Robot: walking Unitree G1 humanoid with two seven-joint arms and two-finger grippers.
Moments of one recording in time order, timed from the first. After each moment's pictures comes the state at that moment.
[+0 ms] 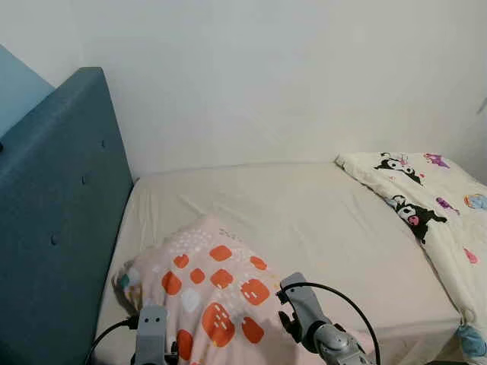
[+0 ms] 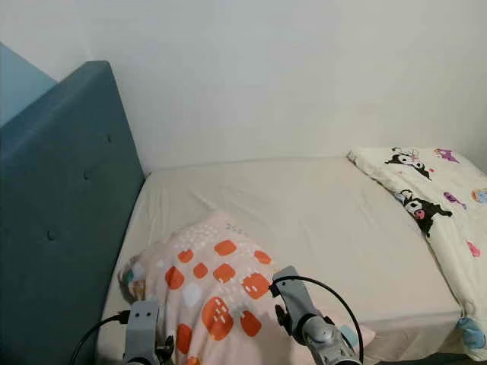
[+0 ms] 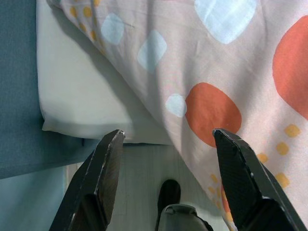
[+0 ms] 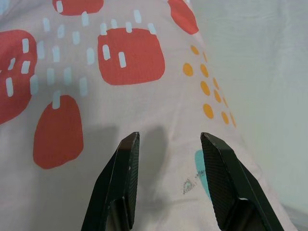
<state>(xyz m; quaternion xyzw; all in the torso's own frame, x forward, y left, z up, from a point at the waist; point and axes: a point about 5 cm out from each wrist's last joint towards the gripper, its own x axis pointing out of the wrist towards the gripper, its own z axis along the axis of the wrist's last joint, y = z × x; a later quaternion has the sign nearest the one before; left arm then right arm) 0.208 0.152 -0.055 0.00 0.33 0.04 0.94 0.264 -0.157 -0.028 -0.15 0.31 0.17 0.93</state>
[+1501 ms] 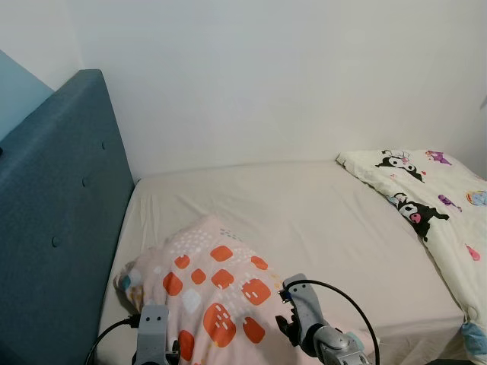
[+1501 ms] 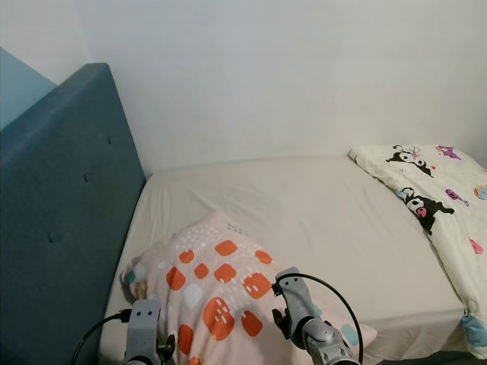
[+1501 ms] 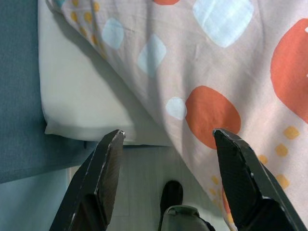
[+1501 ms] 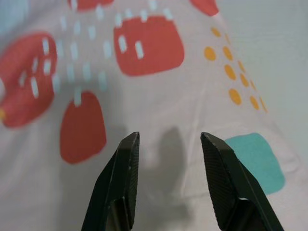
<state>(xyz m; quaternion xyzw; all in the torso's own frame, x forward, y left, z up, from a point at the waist) 0.209 0.152 -0.054 0.00 0.33 0.04 0.94 0.259 -0.154 -0.033 -0.11 0.34 0.18 0.92</state>
